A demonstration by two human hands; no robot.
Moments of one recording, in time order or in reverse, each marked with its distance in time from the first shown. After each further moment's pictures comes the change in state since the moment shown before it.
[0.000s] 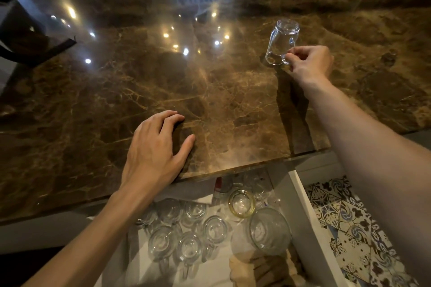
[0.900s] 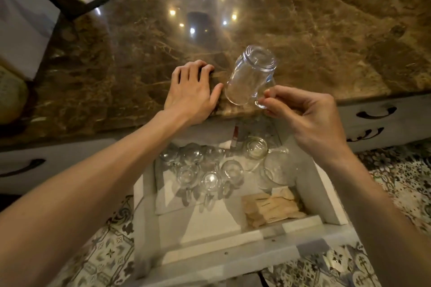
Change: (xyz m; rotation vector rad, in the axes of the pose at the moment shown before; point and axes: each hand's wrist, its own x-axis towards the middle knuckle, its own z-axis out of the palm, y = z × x) left_hand -0.003 -0.010 0.008 0.188 -0.023 0.128; right_hand -0.242 -0.007 -0.075 0.421 -0.508 -0.236
